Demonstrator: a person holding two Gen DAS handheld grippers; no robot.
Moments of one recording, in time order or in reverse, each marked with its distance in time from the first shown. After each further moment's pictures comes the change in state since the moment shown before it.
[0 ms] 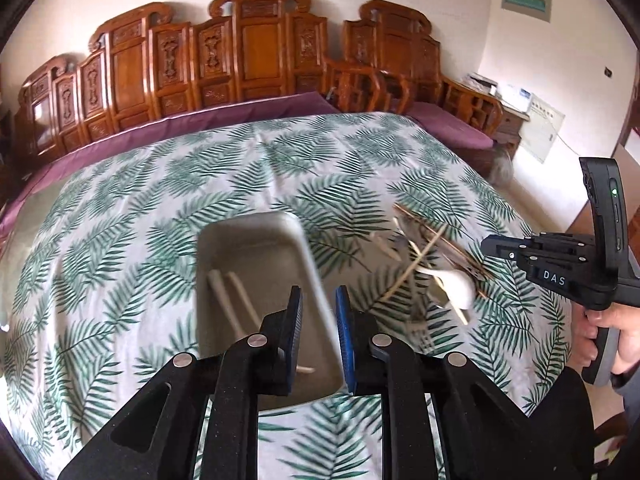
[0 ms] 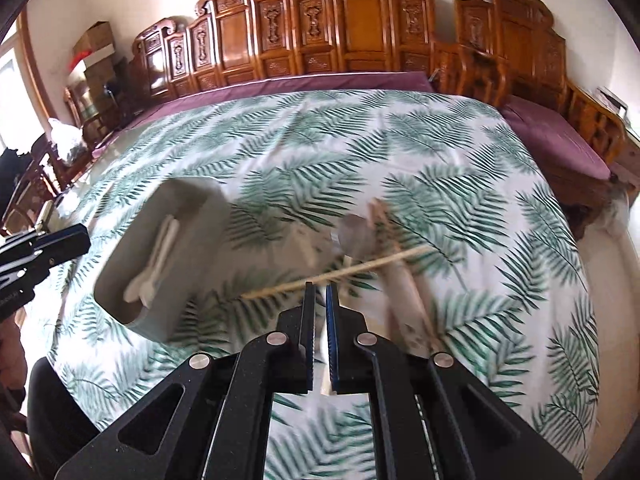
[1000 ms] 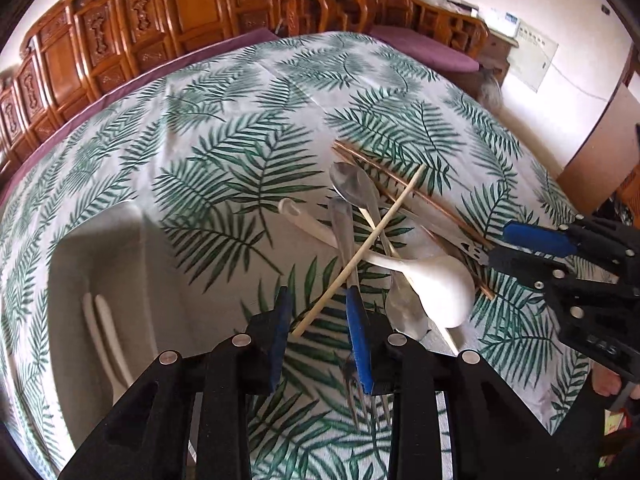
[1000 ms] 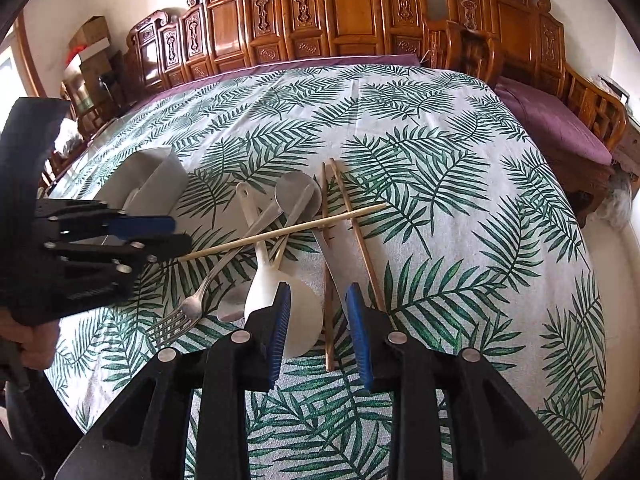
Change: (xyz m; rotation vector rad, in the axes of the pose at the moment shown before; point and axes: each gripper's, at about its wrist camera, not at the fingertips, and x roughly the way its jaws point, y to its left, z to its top) left arm 0.135 -0.086 0.014 0.129 0.247 -0.031; right arm 0.027 -0.051 -0.032 0.001 0.031 0.013
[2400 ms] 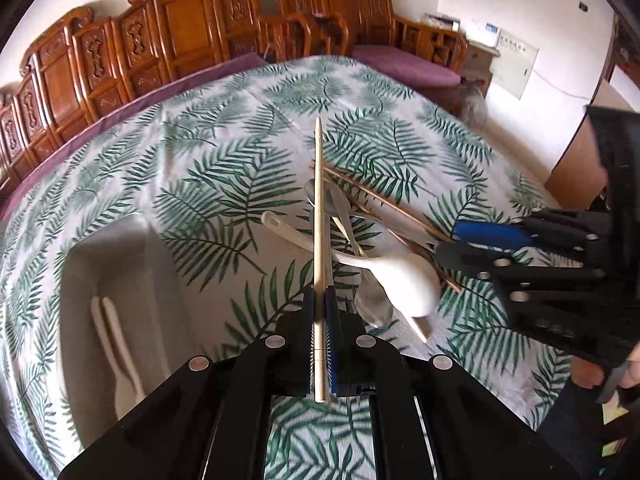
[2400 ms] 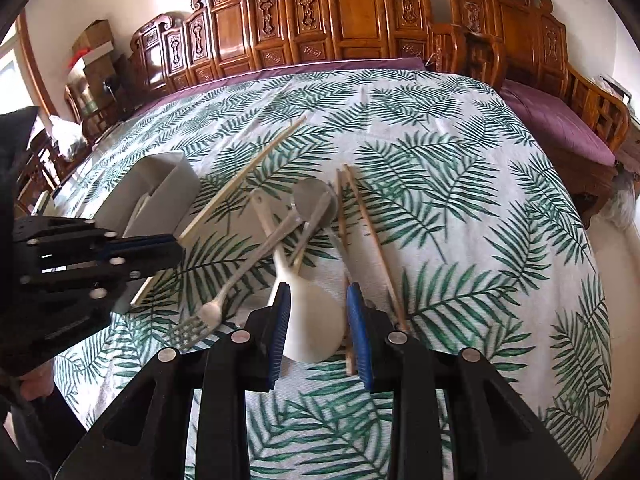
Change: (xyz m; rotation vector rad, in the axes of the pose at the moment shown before) left arm -0.041 -0.012 -0.017 0.020 -0.104 -0.018; right arm -0.001 0.017 0.003 0.003 -0.009 0.021
